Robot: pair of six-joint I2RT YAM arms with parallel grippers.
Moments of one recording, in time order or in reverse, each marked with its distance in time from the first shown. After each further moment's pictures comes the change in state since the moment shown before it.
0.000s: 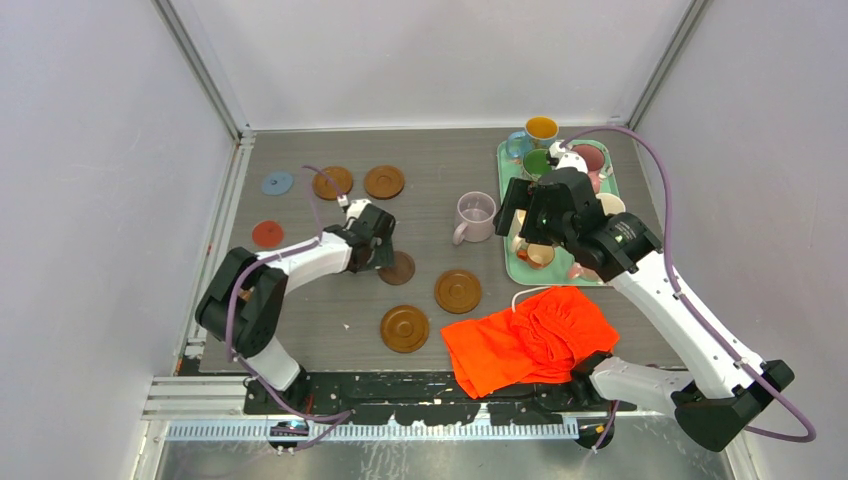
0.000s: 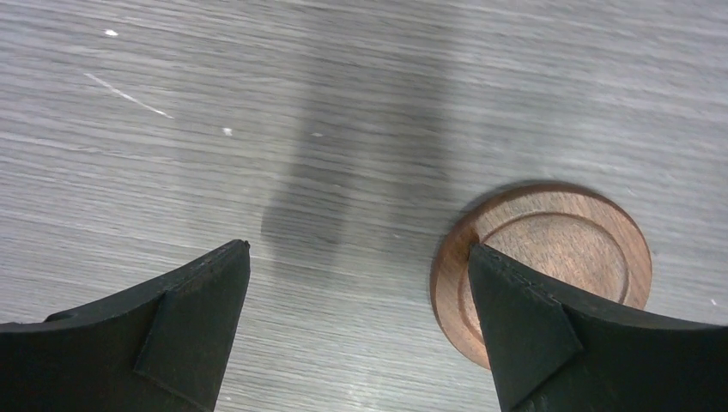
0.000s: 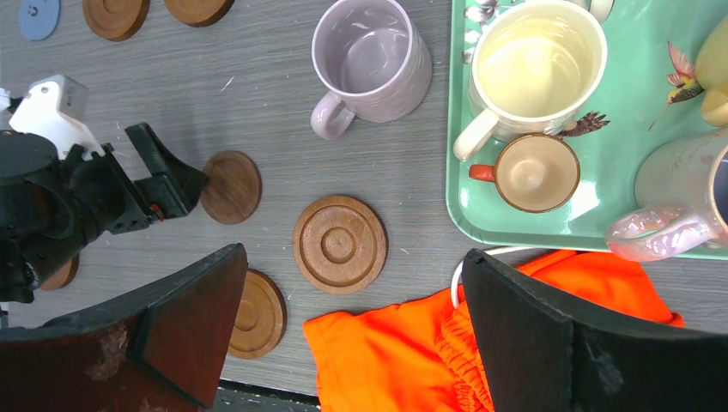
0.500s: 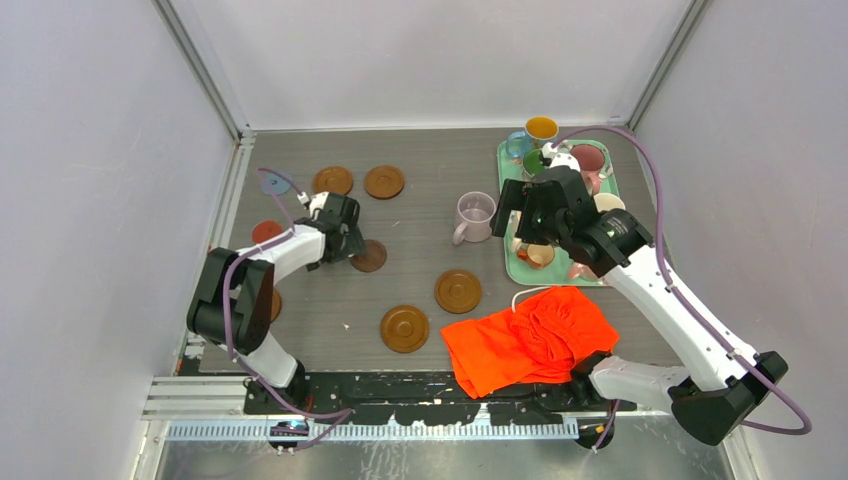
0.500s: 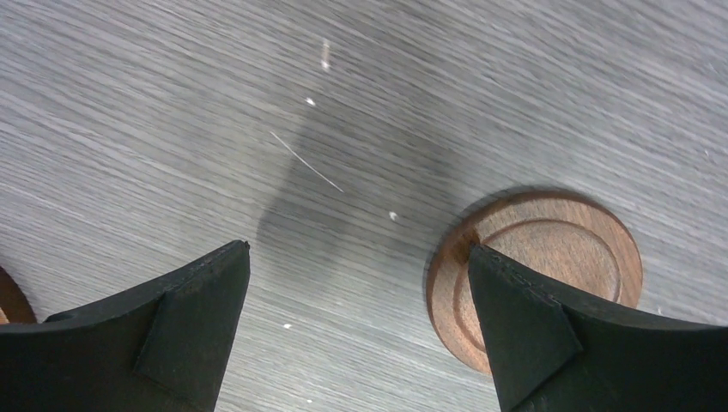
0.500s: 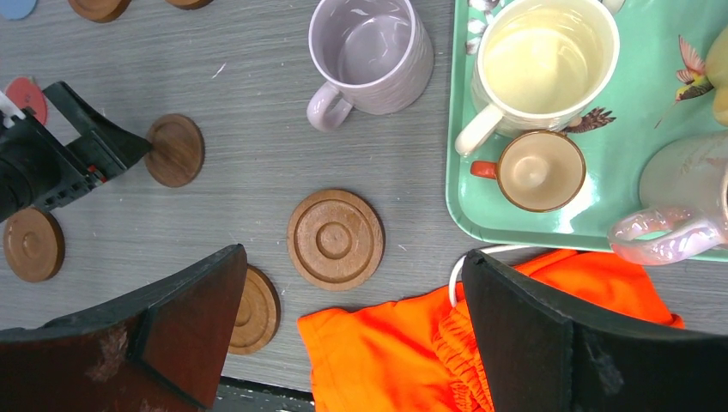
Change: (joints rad) left arm 0.235 -0.019 -0.023 0.012 0.029 -0.020; right arm 0.000 0.031 -0.001 0.000 -0.016 -0.013
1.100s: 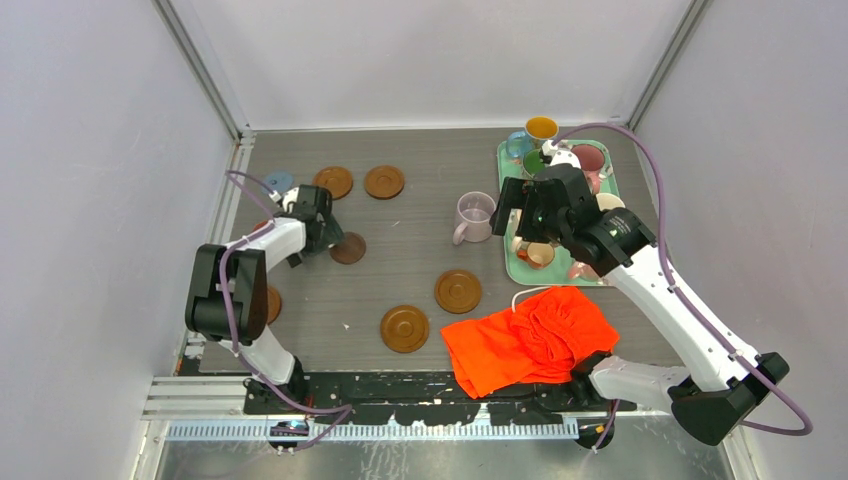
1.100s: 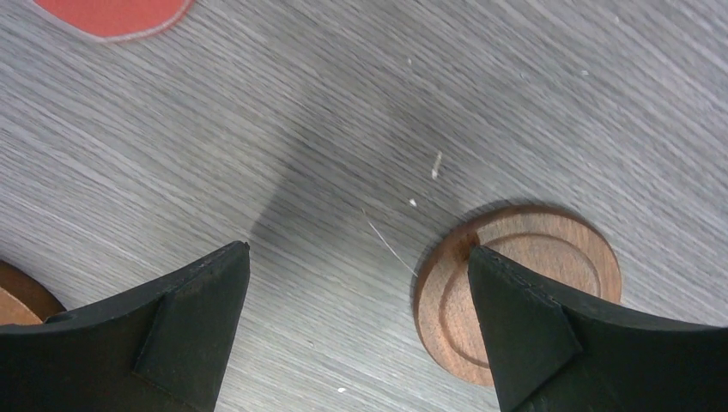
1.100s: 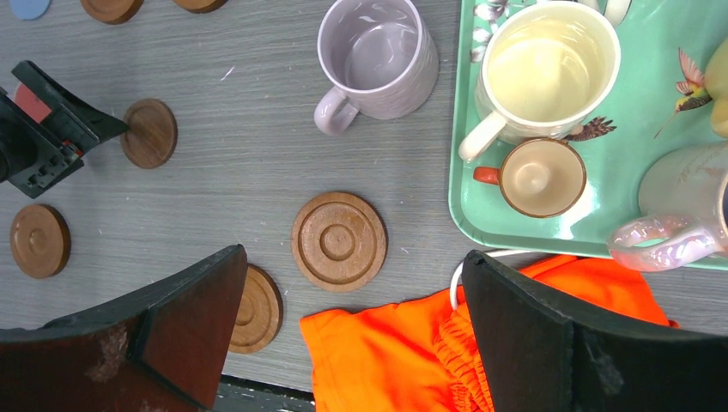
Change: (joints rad) left arm 0.187 0.033 0.031 0.019 0.048 0.001; right arm 0.000 0.002 0.021 -0.004 -0.008 -0.018
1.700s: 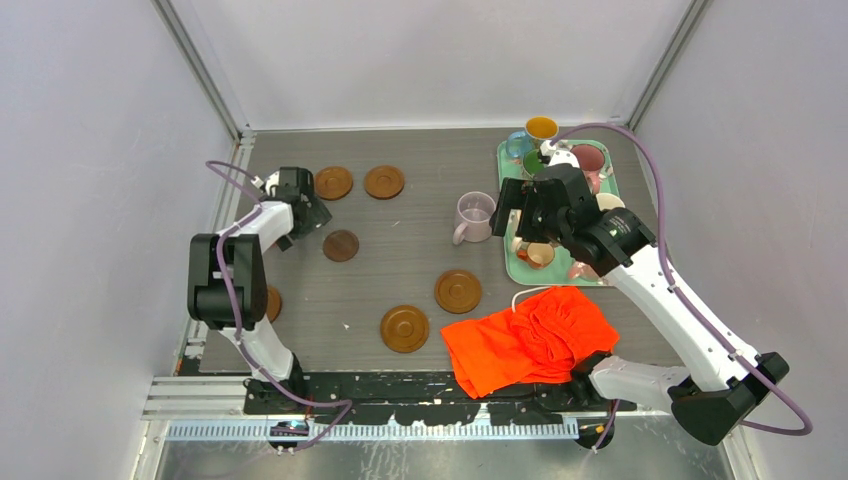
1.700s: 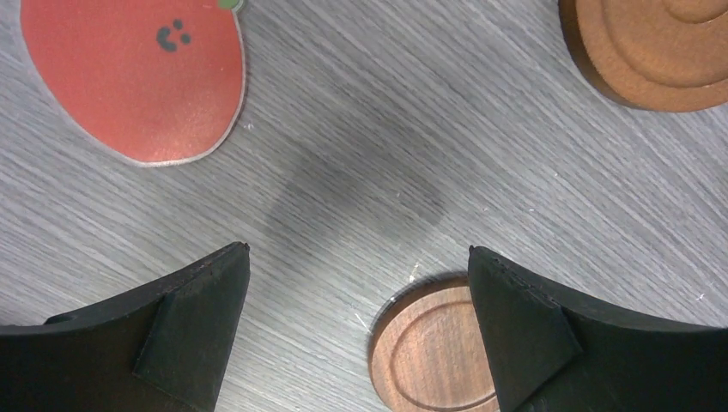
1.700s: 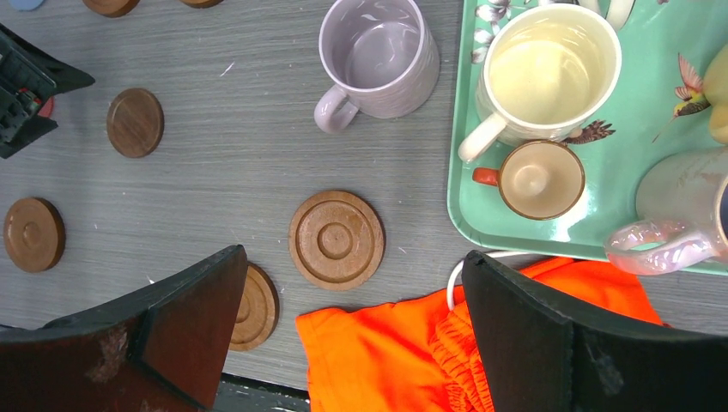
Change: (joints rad) left arm 0.122 0.084 0.151 -0.006 0.057 0.001; right arm 0.000 0.001 0.000 0.000 -0.008 -0.016
